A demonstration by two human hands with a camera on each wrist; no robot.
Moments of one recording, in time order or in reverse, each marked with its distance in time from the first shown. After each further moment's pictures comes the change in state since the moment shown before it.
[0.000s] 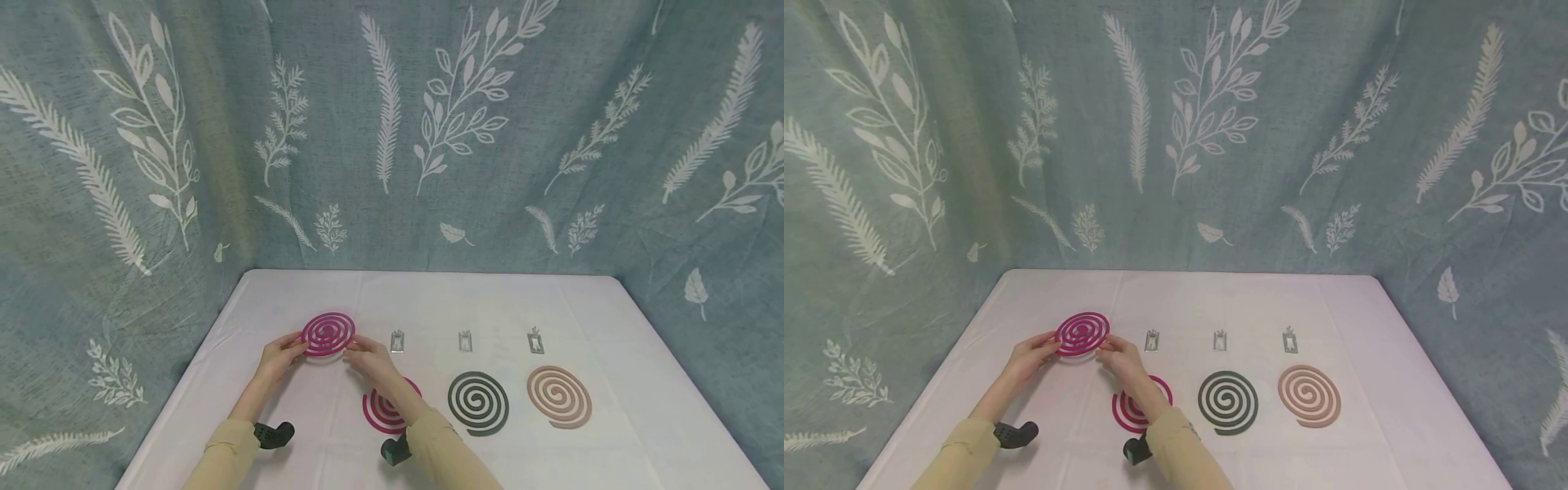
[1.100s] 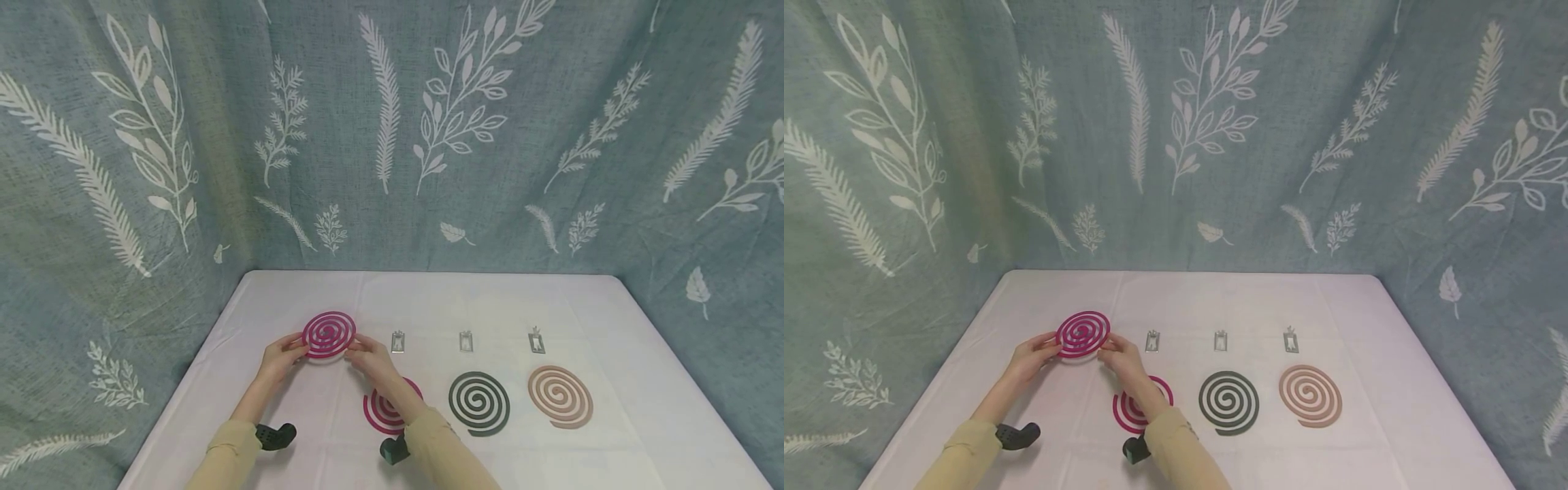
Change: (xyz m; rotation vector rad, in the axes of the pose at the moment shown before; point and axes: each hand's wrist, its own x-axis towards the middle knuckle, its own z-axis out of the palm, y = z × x) left_hand -0.003 0.005 0.001 -0.039 0.019 0.001; right_hand 0.003 0.003 0.001 -0.023 0.021 -0.010
